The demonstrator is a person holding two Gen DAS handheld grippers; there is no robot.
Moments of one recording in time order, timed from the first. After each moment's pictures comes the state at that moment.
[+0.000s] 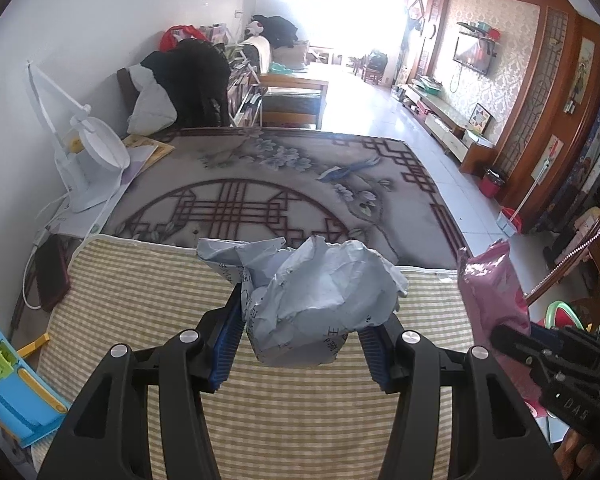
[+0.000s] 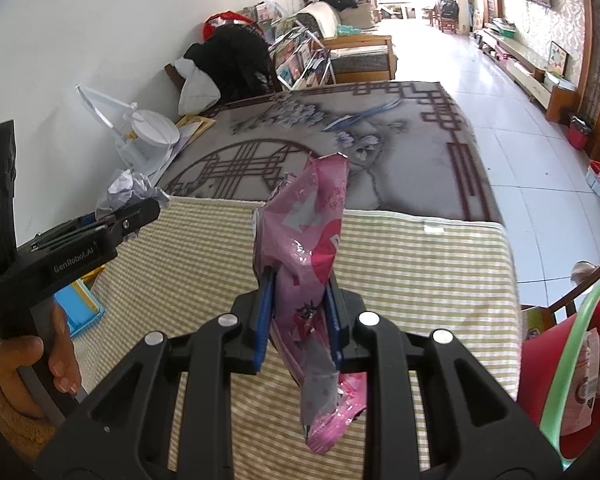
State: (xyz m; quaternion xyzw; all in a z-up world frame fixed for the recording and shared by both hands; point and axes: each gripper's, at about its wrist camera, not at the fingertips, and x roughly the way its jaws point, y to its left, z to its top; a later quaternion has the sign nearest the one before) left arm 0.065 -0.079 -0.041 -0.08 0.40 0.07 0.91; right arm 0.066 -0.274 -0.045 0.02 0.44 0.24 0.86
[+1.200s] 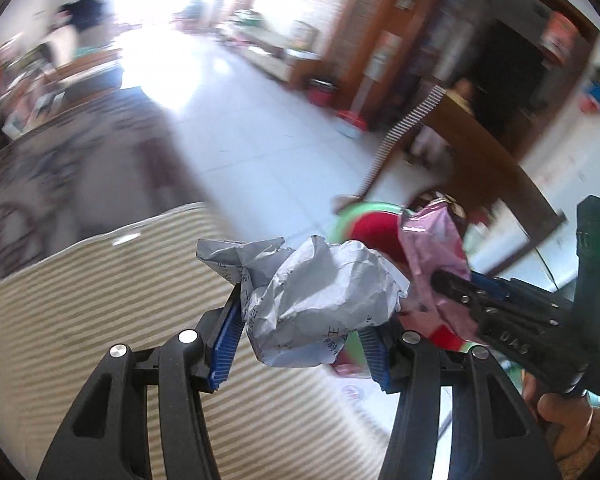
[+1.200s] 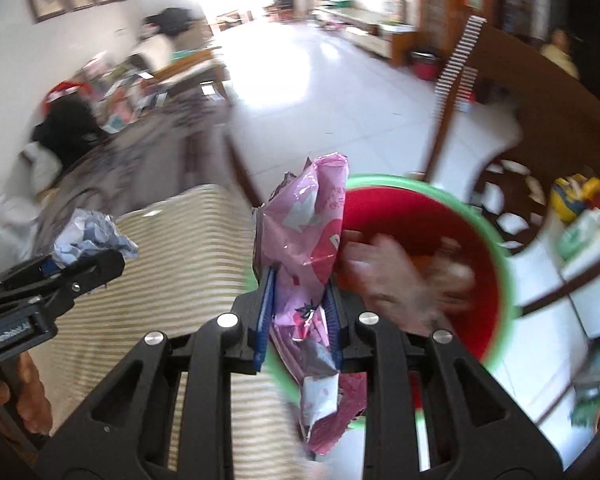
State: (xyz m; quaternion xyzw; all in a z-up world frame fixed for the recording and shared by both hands) left arm 0.099 -0.394 -0.076 -0.01 0.47 -0.27 0.84; right arm 0.021 -0.565 -0.072 0.09 0.46 -0.04 0.88
